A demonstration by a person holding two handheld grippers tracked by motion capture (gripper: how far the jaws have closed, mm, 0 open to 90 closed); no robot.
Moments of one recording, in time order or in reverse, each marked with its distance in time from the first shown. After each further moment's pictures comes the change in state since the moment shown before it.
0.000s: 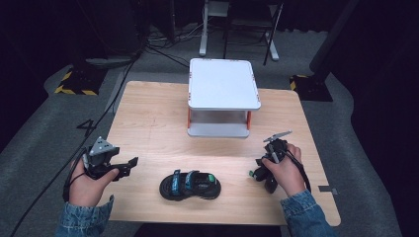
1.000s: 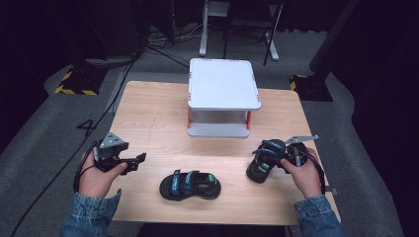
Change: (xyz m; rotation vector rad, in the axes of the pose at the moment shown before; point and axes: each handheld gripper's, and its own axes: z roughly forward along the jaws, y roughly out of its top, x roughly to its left) left arm -0.006 0.020 0.026 -0.002 -0.061 0.032; right arm -0.048 -0.040 -0.015 -0.204 0.171 0.048
